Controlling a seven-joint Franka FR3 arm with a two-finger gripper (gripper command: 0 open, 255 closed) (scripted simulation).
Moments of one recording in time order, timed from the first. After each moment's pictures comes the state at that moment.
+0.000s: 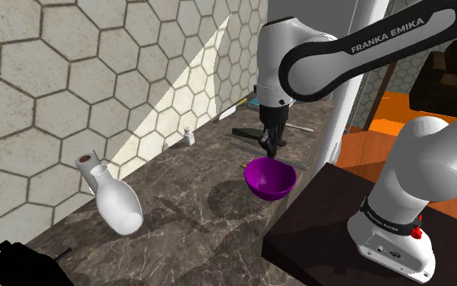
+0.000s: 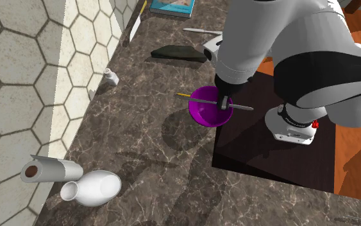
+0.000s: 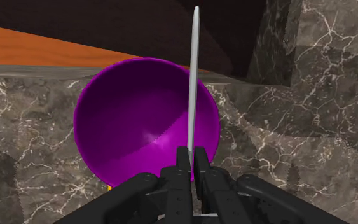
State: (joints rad) arm 0.14 -0.60 0.26 -2.66 0.17 2.02 0.11
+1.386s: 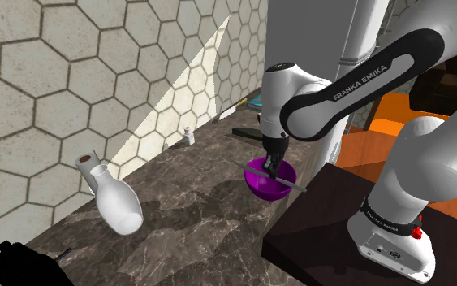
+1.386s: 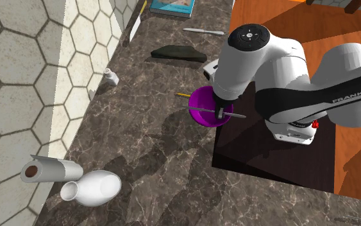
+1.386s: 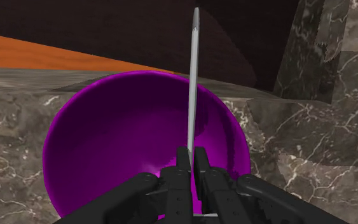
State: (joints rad) arm 0.14 -0.48 0.28 -2.83 0.19 2.31 0.09
